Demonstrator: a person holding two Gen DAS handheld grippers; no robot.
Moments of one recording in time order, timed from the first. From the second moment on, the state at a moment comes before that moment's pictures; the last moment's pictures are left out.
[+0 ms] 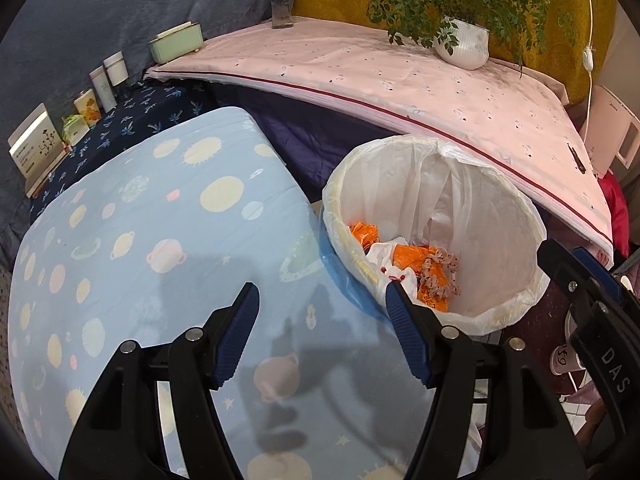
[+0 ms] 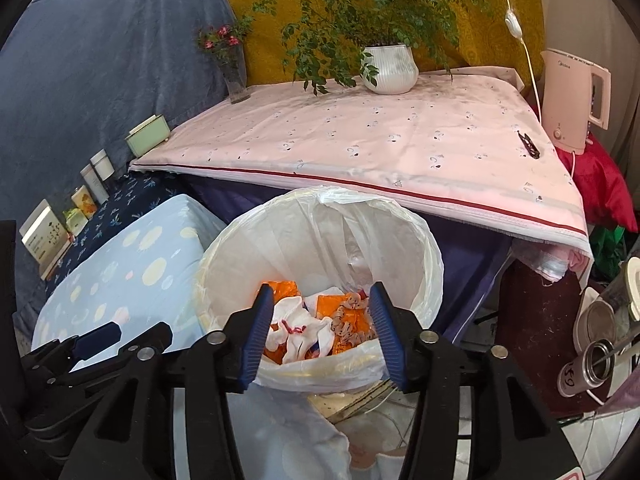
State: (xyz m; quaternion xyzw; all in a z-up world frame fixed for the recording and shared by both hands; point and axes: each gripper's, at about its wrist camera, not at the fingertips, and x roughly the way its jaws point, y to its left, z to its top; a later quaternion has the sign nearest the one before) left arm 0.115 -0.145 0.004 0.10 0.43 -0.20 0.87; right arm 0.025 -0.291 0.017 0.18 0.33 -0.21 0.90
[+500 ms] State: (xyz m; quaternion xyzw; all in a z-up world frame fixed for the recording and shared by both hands) left arm 0.090 -0.117 0.007 0.10 0.42 -0.18 0.88; right arm 0.003 -0.264 0.025 0.14 0.34 -0.21 0.91
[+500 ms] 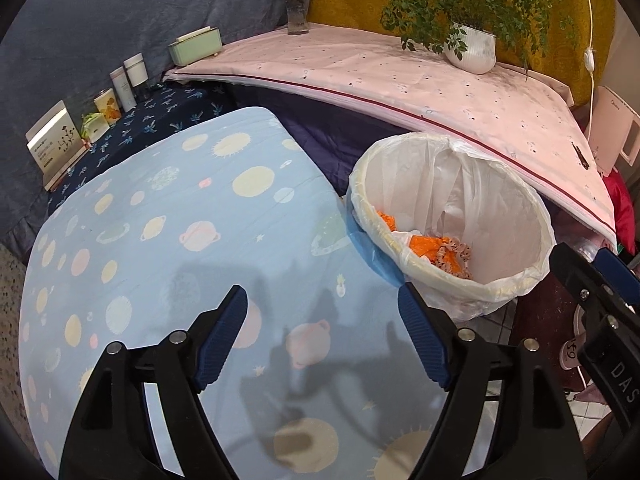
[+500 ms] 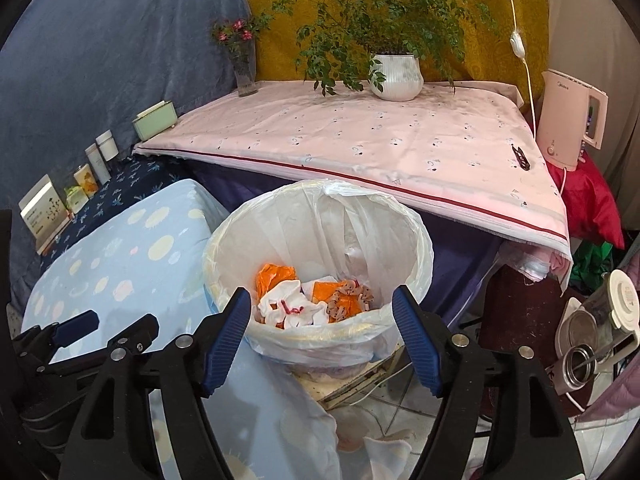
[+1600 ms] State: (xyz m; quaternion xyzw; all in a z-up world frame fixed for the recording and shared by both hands) left arm 0.074 -0.083 -0.020 0.09 0.43 -0.15 0.89; right arm -0.010 -0.230 -0.001 0.09 0.37 -0.22 0.90
